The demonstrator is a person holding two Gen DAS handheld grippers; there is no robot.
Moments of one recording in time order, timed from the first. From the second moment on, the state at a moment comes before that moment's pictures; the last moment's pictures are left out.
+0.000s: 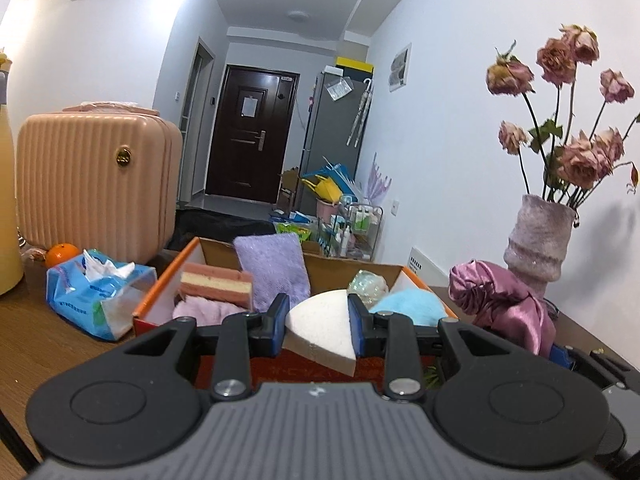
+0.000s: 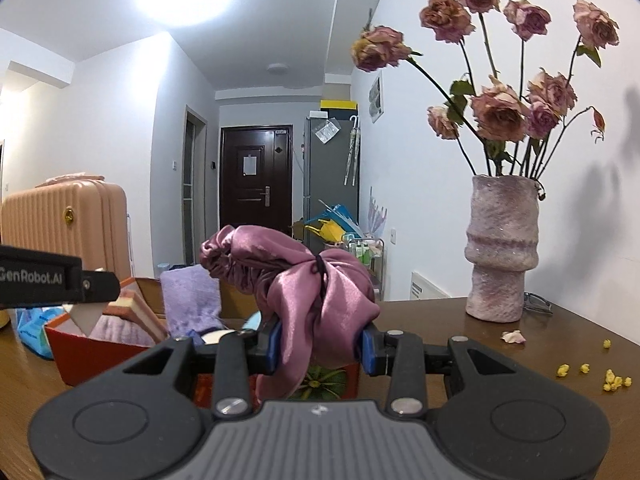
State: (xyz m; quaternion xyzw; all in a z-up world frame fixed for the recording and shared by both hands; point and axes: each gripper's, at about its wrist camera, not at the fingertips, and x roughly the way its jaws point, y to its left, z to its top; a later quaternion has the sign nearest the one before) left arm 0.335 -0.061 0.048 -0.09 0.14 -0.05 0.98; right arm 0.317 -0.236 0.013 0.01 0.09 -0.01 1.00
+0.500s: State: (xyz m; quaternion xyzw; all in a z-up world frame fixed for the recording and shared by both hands) left arm 0.362 -0.038 0.053 -0.10 0.13 -0.04 0.99; right arm 0.345 -0.203 0.015 0.00 0.08 0.00 1.00
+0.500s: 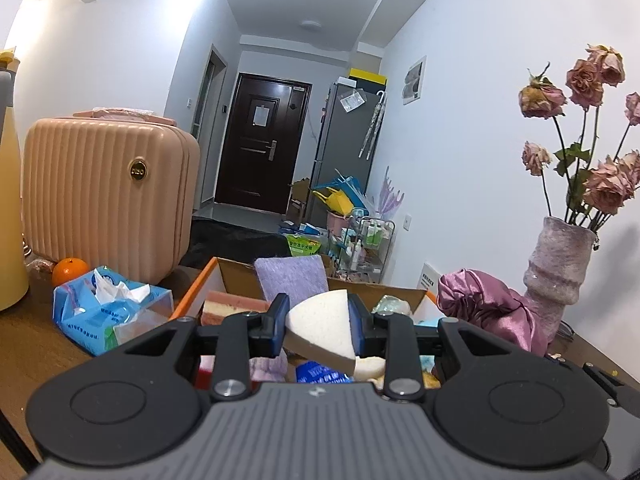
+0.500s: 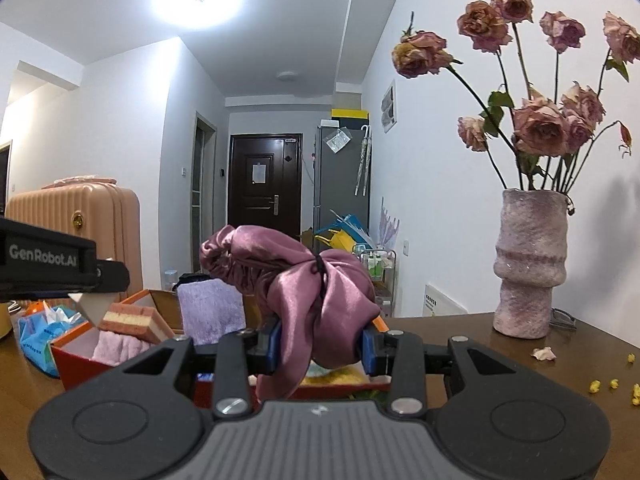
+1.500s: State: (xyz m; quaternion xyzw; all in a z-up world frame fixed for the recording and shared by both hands) left arm 0.449 -0.044 0.045 -0.08 0.11 -0.01 0.99; right arm 0.431 -0.183 0.010 -0.02 0.08 0.02 1.00
